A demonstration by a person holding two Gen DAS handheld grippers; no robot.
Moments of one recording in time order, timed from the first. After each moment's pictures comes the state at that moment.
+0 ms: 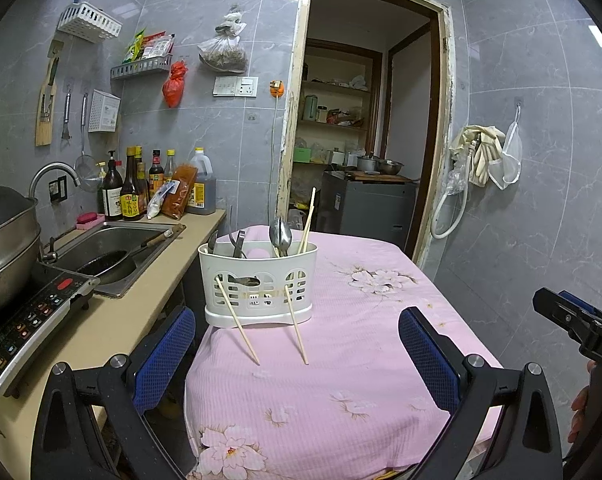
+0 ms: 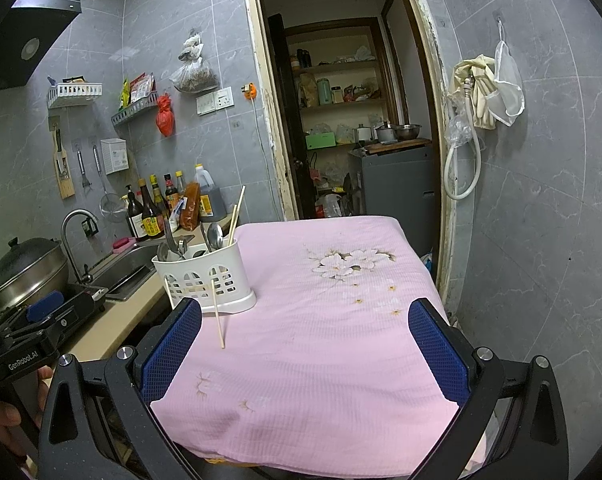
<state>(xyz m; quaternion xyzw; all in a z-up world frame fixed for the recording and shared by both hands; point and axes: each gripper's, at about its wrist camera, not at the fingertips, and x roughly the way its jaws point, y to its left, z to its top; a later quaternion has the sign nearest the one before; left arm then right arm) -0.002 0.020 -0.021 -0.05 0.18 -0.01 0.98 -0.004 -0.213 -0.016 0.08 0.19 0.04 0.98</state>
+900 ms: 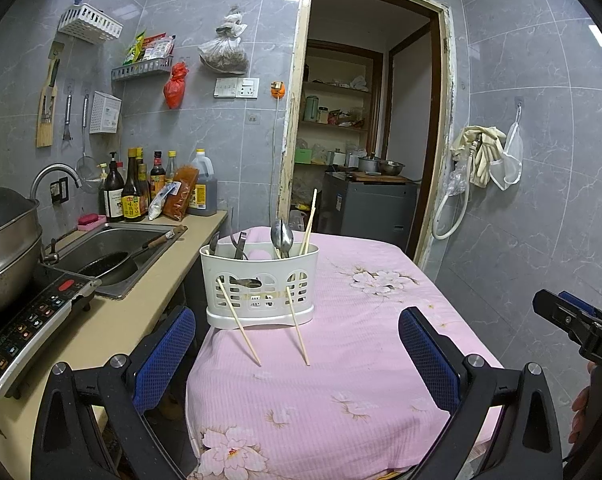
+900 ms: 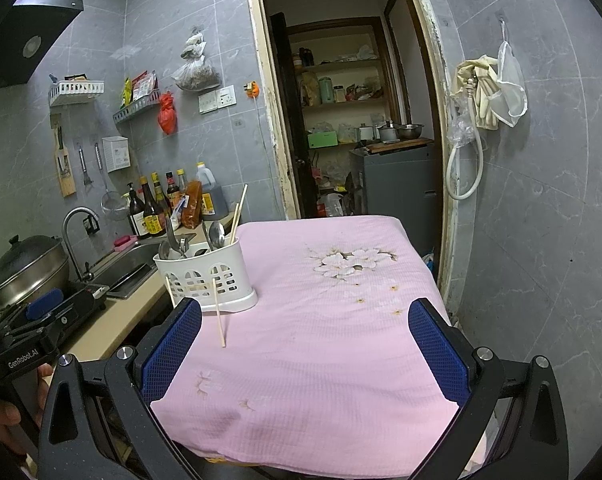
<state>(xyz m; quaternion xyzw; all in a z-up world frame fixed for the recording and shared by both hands) -0.002 0.021 -0.021 -0.05 0.18 -0.01 0.98 -0.005 -0.212 -0.017 0.08 0.20 0.04 0.98</state>
